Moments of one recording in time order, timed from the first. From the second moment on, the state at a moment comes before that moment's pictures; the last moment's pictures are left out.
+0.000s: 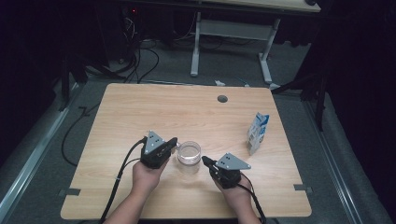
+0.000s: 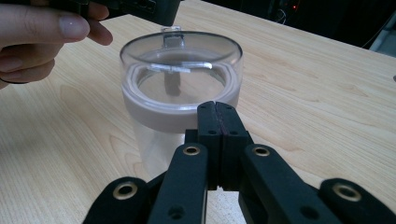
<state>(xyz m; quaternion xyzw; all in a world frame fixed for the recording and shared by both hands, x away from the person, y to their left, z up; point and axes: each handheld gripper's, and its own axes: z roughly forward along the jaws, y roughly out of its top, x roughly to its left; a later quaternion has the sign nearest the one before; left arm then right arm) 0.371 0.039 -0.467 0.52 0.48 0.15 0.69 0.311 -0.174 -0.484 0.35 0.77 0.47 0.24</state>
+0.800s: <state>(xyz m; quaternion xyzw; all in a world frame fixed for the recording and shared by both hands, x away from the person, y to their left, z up) 0.374 0.036 -0.469 0.50 0.49 0.15 0.70 0.311 -0.166 -0.477 0.33 0.77 0.49 0.25</state>
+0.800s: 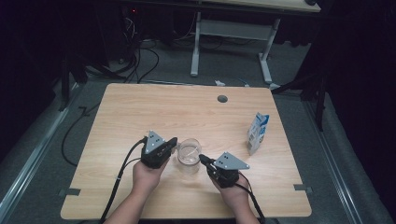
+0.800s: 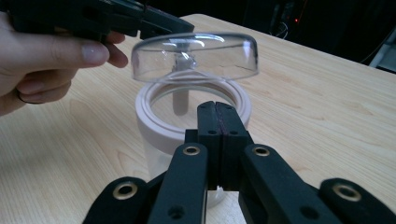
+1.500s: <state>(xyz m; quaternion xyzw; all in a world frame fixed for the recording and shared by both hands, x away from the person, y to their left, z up) 0.319 0.050 -0.493 0.52 0.49 0.10 0.69 0.307 -0.160 -0.471 0.32 0.77 0.50 0.25</state>
